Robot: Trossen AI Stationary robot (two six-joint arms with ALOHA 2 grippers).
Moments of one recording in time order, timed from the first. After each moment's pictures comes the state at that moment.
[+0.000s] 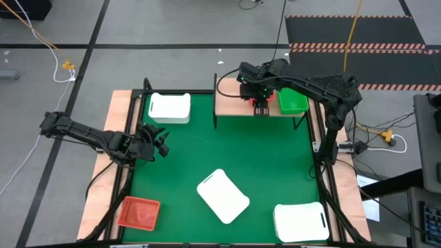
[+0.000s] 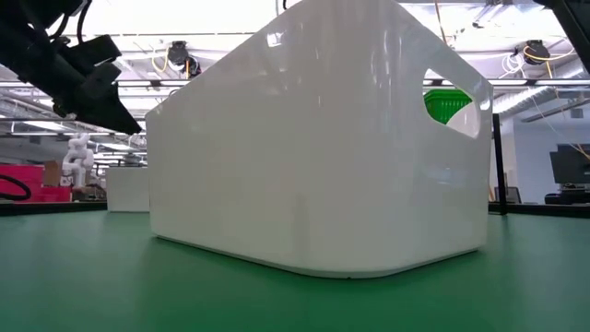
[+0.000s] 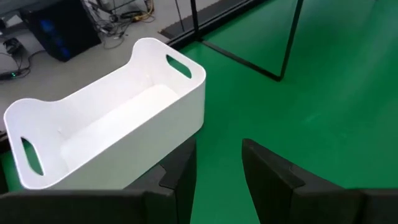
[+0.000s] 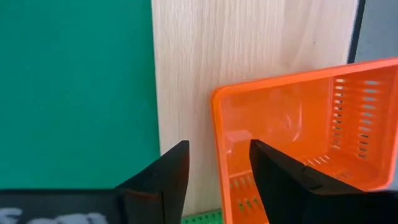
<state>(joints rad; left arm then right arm) -0.27 0.68 0.39 -0.59 -0.89 -0.69 -0.43 1.85 2.03 -1.55 0.18 -0.43</state>
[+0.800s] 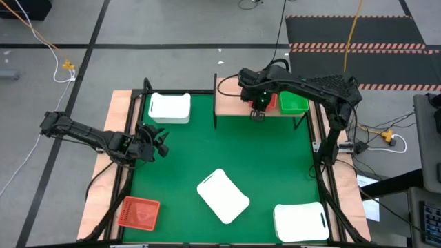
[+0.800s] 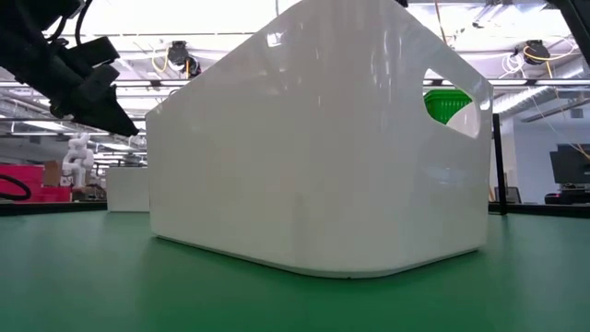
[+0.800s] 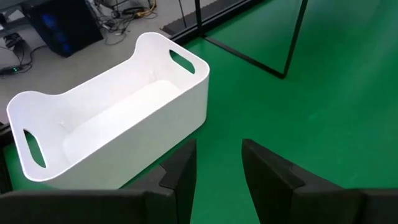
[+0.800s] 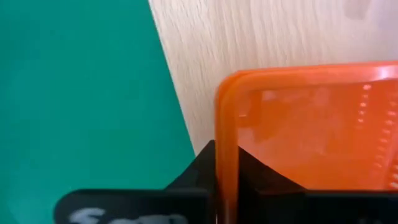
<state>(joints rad) -0.27 0.68 0.39 -0.63 -0.89 -0.74 -0.46 1.81 1.80 -1.43 0.05 -0.18</state>
